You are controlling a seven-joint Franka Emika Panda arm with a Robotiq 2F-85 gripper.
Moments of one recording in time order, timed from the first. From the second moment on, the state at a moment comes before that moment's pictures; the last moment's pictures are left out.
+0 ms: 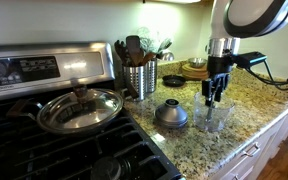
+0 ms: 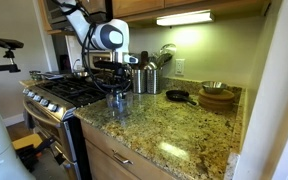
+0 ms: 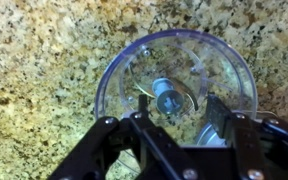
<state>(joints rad) 0.09 0.05 0.08 -2.42 0.03 2.40 0.01</state>
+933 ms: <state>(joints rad) 0.09 0.13 0.08 -2.42 0.03 2.47 0.01</state>
